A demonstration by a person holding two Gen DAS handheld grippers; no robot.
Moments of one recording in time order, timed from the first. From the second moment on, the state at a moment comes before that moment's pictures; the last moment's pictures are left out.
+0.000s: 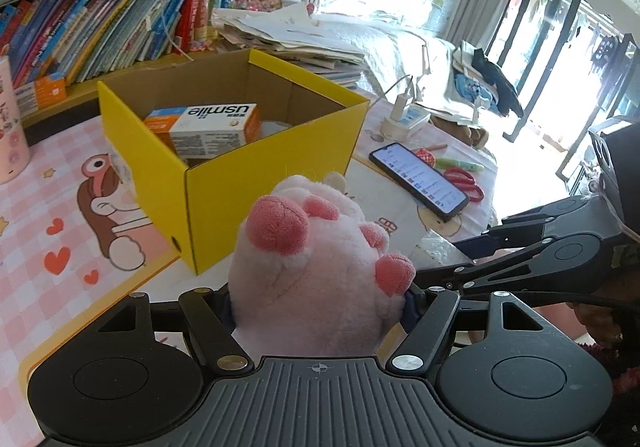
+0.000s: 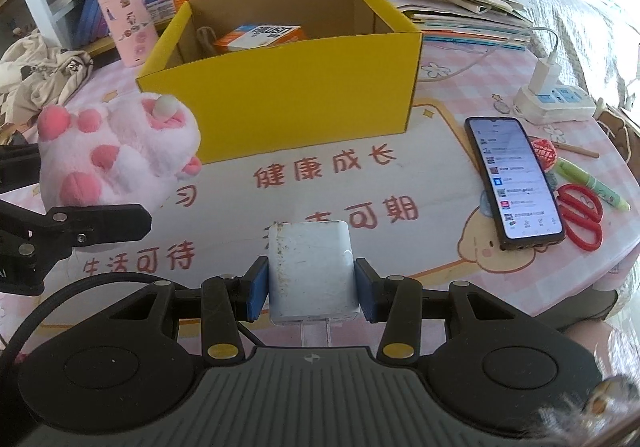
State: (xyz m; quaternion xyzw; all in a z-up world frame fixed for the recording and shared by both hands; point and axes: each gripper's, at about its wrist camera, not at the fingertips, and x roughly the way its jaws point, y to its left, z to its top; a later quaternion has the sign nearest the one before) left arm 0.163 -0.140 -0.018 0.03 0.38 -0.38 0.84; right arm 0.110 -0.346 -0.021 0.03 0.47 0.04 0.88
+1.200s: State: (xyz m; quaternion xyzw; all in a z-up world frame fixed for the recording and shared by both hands) left arm 0.218 -0.188 0.057 -0.02 0.26 -0.33 0.91; right arm 0.221 -0.389 0.072 0.00 0.35 0.16 0.92
